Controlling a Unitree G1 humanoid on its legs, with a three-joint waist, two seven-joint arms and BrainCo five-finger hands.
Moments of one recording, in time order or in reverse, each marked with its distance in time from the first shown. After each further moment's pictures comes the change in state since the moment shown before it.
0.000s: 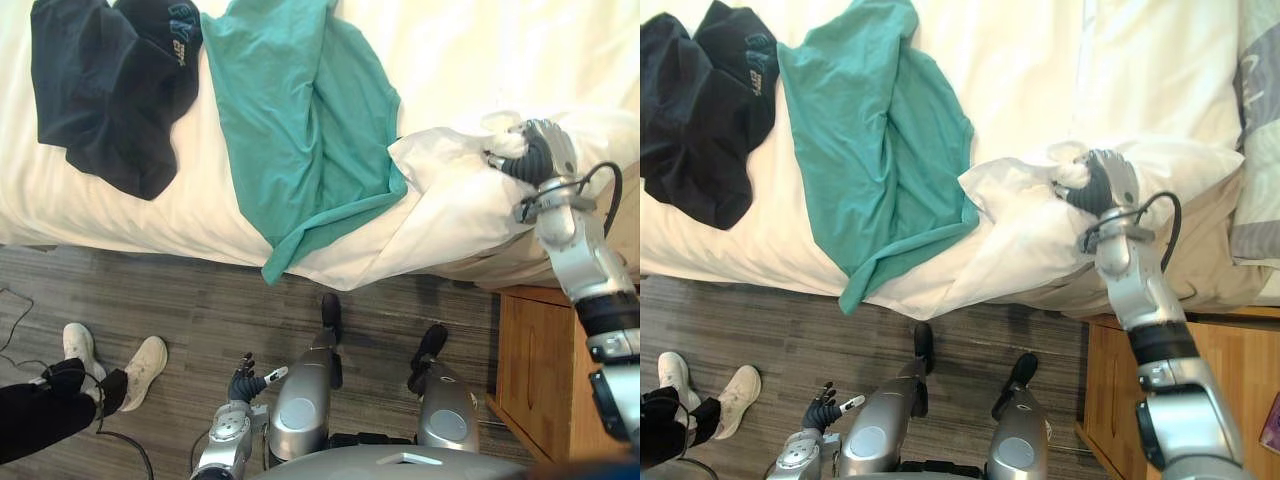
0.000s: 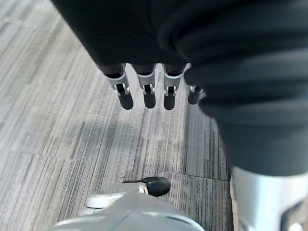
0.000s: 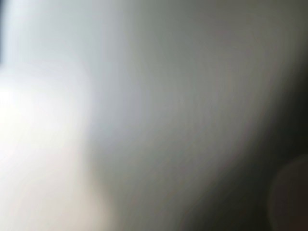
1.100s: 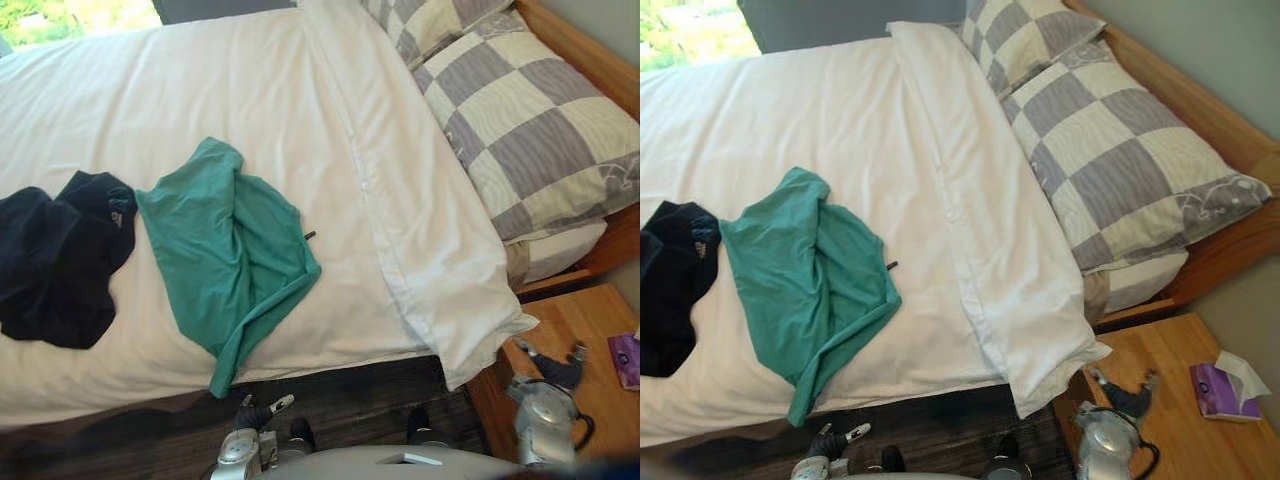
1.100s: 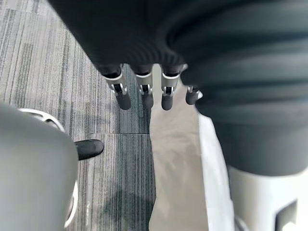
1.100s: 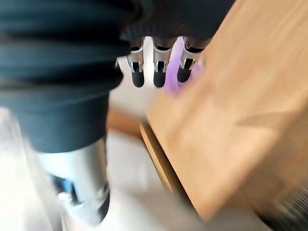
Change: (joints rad) left arm 0.048 -0.109 0.149 0.067 0.037 0.063 0.002; right arm 0.577 0.601 -0.629 -0.042 0.445 0.066 -0.235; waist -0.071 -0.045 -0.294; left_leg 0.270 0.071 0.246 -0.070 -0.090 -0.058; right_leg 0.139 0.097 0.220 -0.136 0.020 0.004
